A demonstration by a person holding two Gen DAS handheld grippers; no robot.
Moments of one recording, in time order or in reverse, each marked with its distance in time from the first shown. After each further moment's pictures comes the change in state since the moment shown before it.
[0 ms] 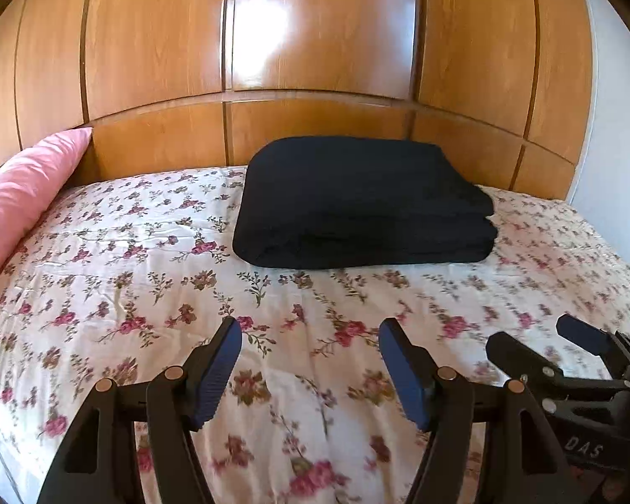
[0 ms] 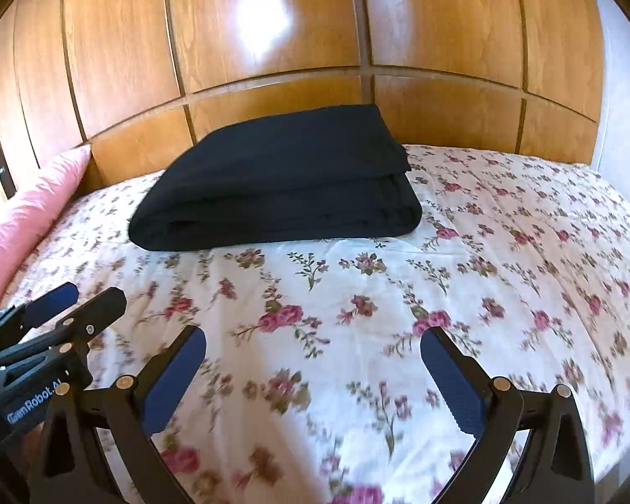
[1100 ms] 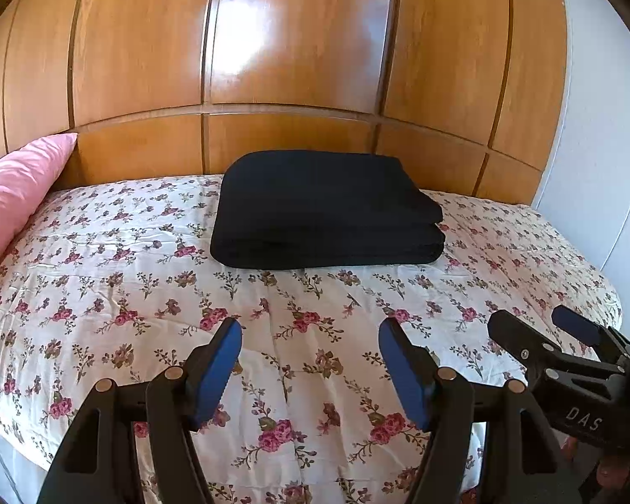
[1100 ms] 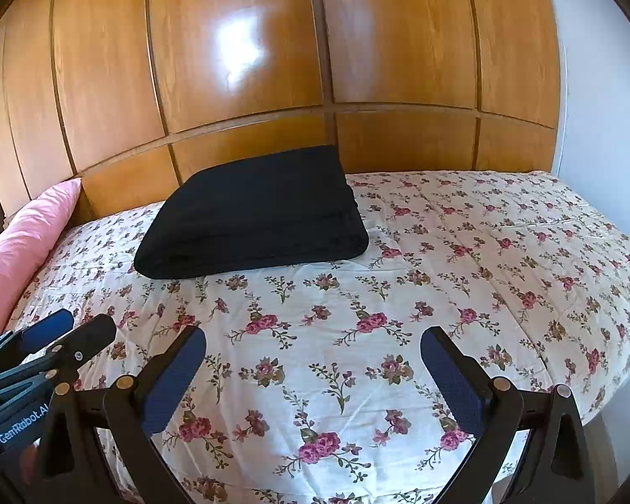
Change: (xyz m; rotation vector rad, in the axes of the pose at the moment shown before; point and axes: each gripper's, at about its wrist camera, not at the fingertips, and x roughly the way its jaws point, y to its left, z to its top) left arm -0.039 -0.008 0.003 0.003 -0.008 -0.105; right arm -0.060 -0.008 -0.003 0.038 -0.081 -0.071
